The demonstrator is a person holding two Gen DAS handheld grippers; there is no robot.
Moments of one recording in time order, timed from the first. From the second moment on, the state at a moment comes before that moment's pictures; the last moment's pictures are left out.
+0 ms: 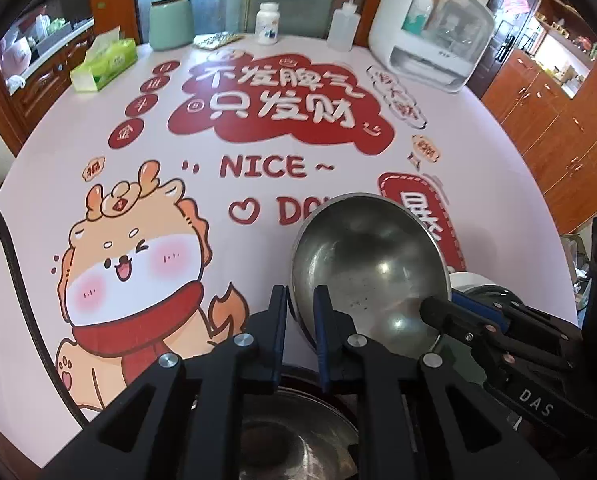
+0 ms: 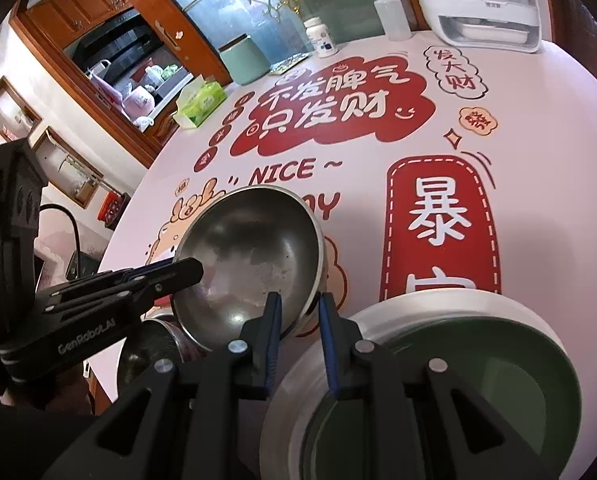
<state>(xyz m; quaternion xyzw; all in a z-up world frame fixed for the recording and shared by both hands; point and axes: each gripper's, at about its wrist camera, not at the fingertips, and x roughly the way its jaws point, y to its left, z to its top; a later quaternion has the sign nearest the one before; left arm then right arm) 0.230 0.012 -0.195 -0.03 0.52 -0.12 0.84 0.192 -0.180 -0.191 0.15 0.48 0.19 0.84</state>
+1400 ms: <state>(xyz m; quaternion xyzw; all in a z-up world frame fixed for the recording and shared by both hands) 0.110 0.070 -0.138 -0.09 0.45 -0.07 0.89 0.108 -0.137 -0.139 0.09 0.43 0.27 0.86</state>
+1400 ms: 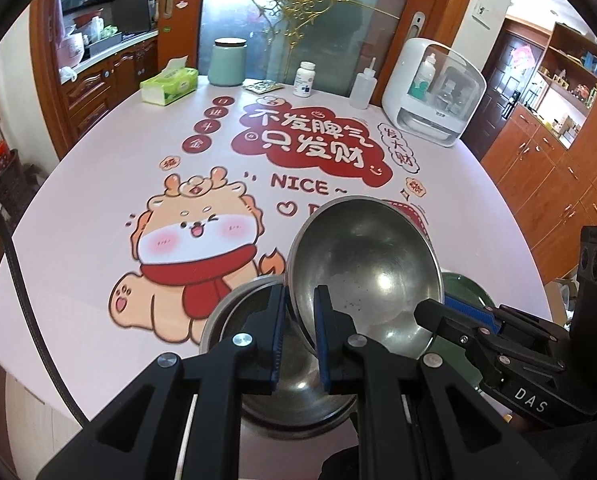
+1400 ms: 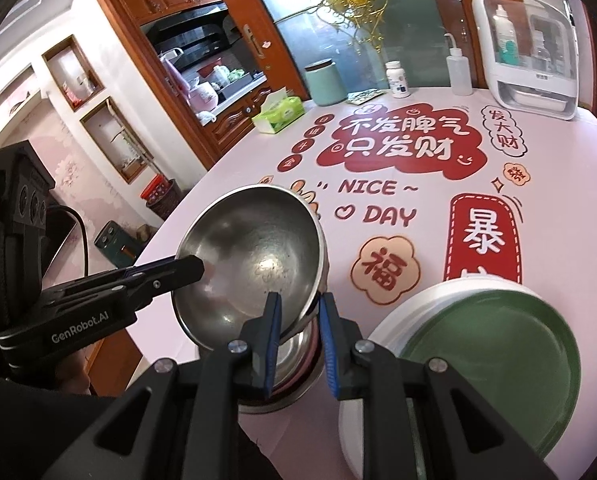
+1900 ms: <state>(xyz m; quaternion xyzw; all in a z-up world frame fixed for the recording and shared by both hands) 0.091 0.082 -0.161 -0.10 0.49 -0.05 0.86 0.093 -0.119 -0.153 0.07 0.46 0.29 0.84</state>
